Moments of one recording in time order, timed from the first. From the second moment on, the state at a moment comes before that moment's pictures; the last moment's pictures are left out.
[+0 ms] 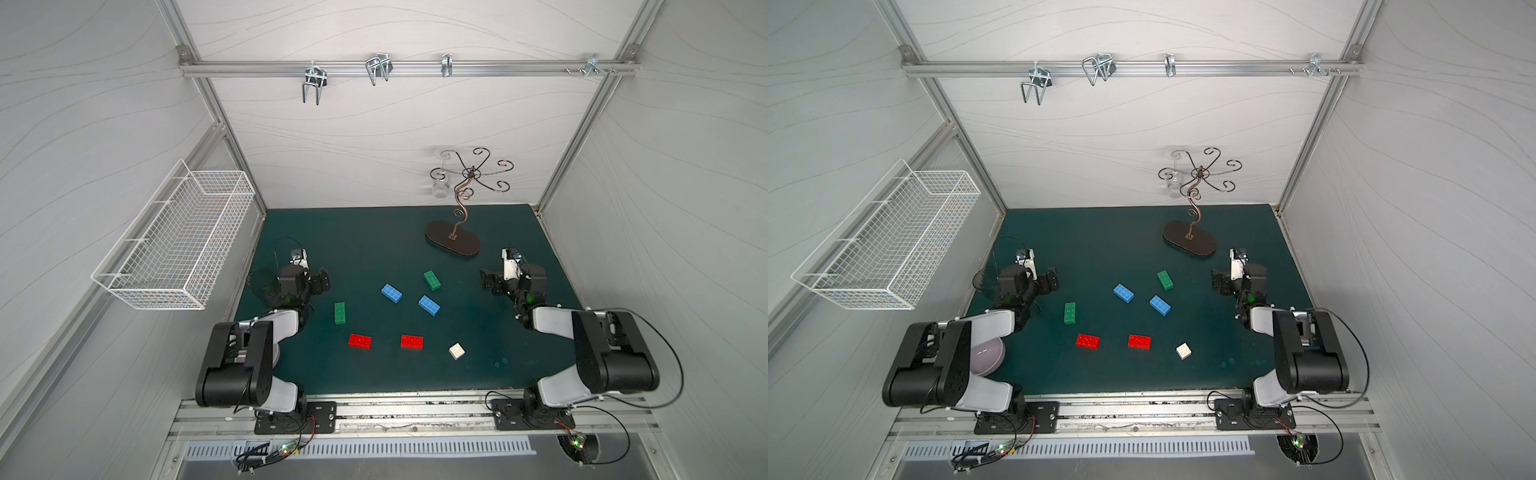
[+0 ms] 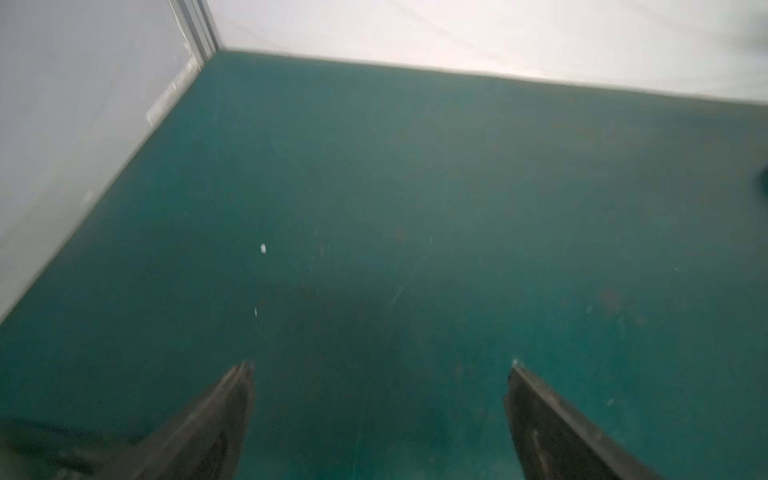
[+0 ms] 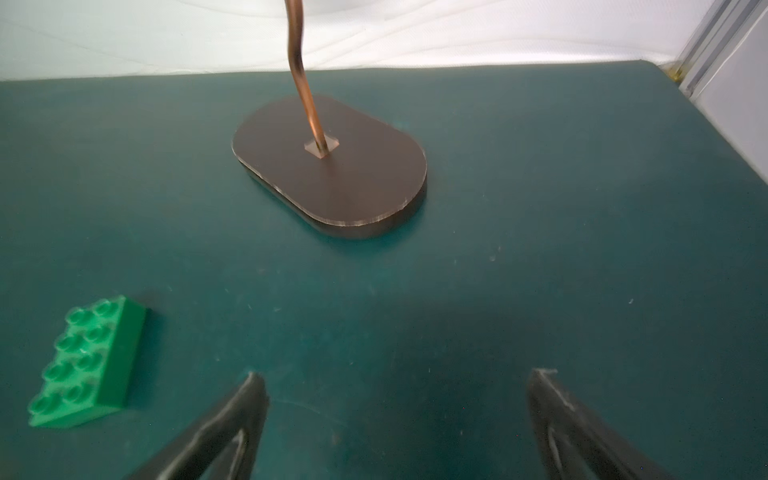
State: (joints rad) left arm 0.04 1.40 0.55 0.36 -0.04 -0.11; right arm 0.06 1.44 0.52 0.47 -0.19 -0.01
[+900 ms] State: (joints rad) left arm -0.11 1.46 0.82 -0.21 0.55 -0.76; right arm 0.76 1.95 1.31 -0.29 -0.38 -0.26
